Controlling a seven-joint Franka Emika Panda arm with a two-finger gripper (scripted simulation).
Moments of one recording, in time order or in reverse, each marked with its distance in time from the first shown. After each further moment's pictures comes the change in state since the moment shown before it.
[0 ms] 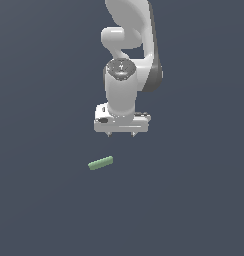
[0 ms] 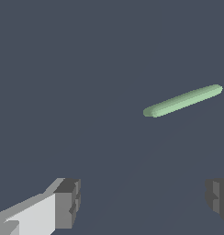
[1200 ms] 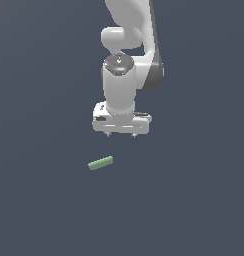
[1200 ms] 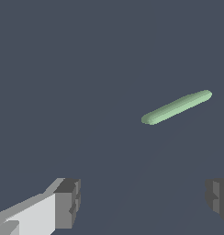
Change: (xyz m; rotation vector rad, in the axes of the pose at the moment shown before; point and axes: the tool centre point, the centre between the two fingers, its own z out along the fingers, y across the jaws) arm 0.013 0.000 -0.014 0.019 0.026 0.079
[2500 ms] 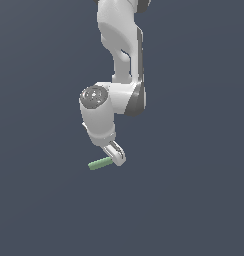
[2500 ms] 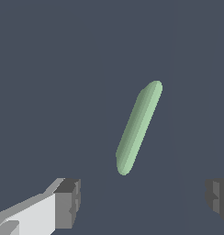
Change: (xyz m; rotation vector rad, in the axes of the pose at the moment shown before) arm 0.045 0.058 0.060 0.004 0.000 0.761
